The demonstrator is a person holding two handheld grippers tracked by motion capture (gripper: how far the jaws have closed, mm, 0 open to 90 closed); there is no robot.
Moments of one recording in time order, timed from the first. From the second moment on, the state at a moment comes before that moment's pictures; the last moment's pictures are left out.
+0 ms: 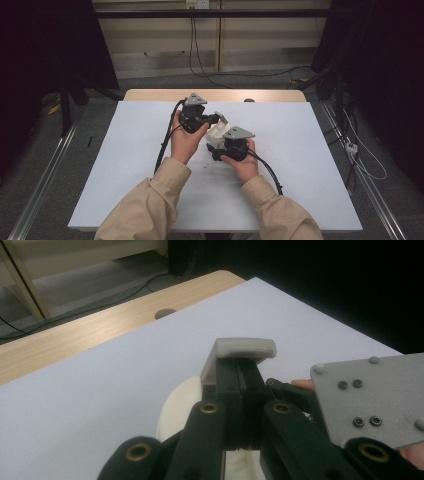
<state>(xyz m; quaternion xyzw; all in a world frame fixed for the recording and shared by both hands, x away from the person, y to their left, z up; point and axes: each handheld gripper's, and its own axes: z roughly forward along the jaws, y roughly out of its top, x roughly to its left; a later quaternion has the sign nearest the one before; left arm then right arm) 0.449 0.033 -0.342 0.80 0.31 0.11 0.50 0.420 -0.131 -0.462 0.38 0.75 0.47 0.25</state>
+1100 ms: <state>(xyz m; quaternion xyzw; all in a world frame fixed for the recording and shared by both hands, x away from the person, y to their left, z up) 0.461 0.021 -0.337 0.81 0.31 0.12 0.49 0.420 -0.131 -0.462 0.38 0.75 0.47 0.25</state>
